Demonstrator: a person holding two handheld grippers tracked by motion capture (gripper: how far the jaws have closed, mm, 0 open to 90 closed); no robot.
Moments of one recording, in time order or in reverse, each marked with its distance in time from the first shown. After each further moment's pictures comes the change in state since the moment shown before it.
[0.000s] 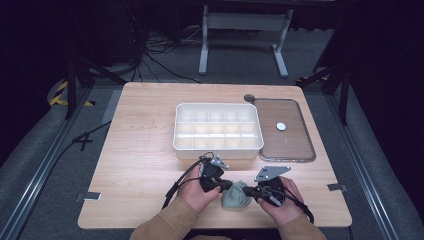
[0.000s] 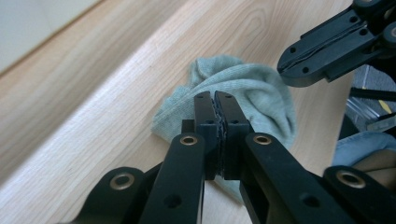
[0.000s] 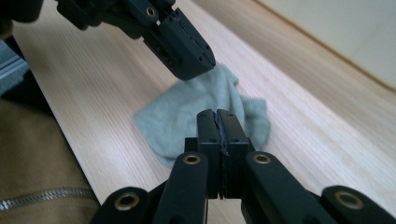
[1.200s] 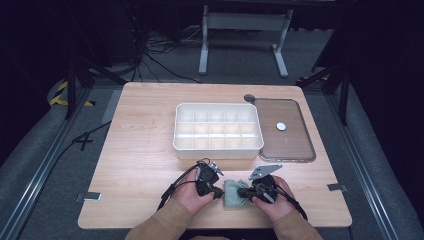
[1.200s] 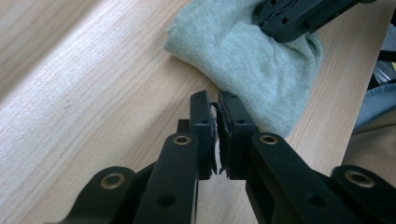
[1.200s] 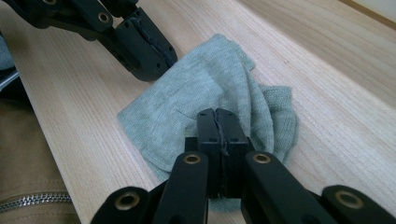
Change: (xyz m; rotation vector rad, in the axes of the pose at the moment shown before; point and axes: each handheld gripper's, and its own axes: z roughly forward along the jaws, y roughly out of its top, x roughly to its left) left arm 0.008 -0.016 0.008 0.195 0.004 -0.007; right arm -0.012 -0.008 0.032 0.045 0.074 0.046
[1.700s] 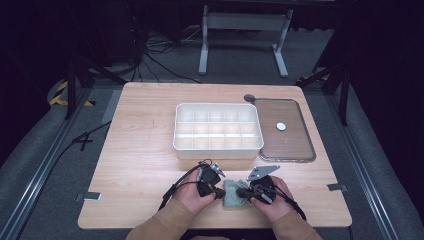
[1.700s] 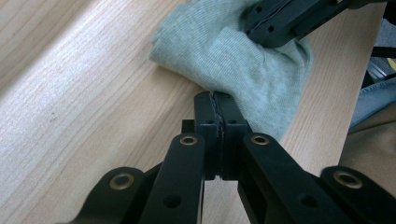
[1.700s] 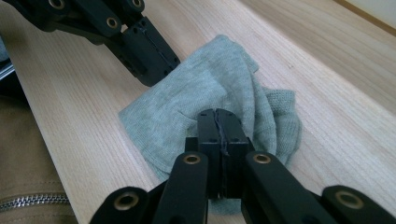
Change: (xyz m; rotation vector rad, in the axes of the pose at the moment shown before) left arm -0.003 0.001 0.003 -0.017 -0.005 0.042; right arm 0.004 0.002 0.002 0.004 -0.016 -0.030
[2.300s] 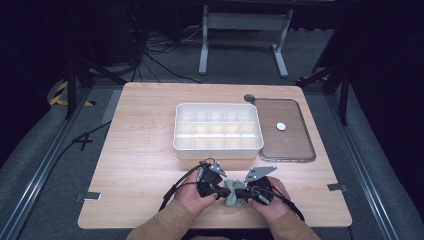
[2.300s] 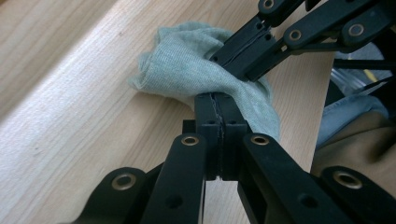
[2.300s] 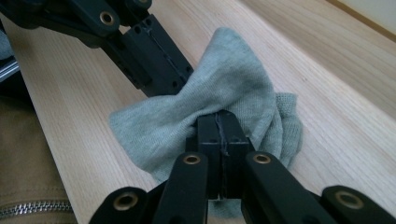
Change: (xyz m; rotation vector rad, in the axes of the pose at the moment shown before) left arm -0.008 0.003 -0.008 -0.094 -0.041 0.048; right arm 0.006 0.004 0.005 -0.016 0.009 -0.031
